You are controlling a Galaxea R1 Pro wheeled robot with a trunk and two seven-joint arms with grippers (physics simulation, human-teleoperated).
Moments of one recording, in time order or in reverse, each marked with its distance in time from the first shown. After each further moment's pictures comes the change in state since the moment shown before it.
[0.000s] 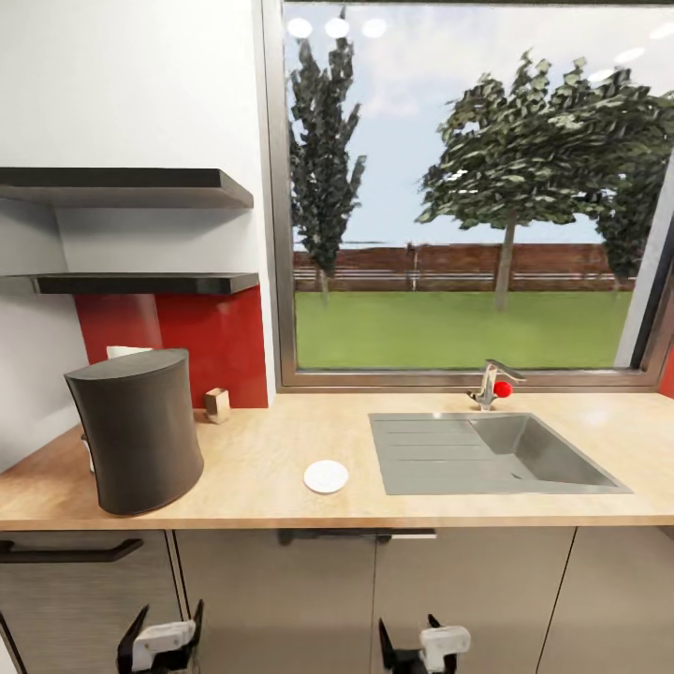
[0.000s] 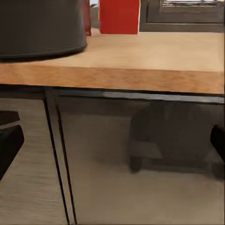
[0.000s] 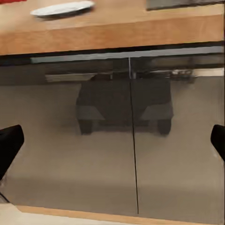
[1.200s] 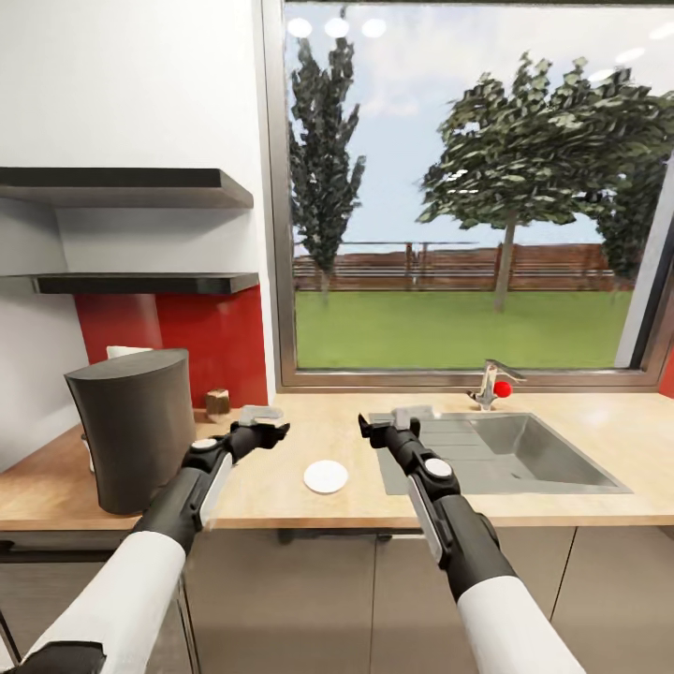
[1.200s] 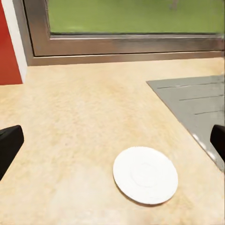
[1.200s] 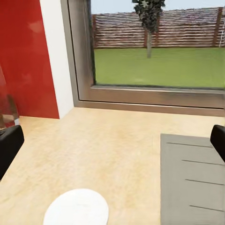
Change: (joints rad) left arm -0.635 -0.095 -0.107 -0.273 -0.057 1.089 -0.239; right arm -0.541 0.031 0.061 -0.351 -0.004 0.656 0.007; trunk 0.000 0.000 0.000
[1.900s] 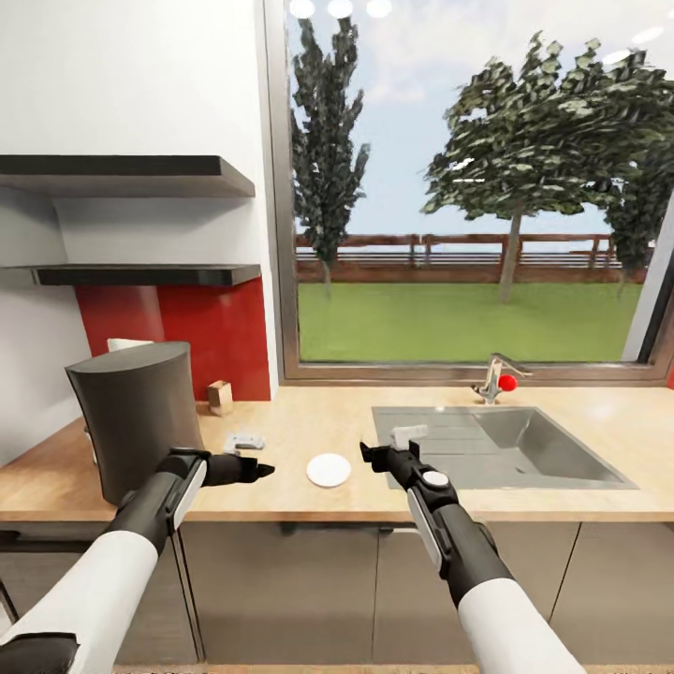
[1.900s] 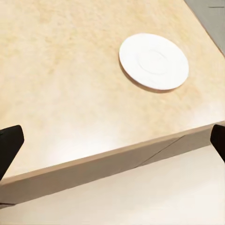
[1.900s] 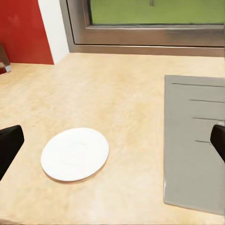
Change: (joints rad) left arm -0.011 0.106 -0.011 0.088 -0.025 0.325 -0.193; right arm 0.000 -0.009 -0.013 0.117 0.003 0.082 -0.005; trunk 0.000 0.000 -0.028
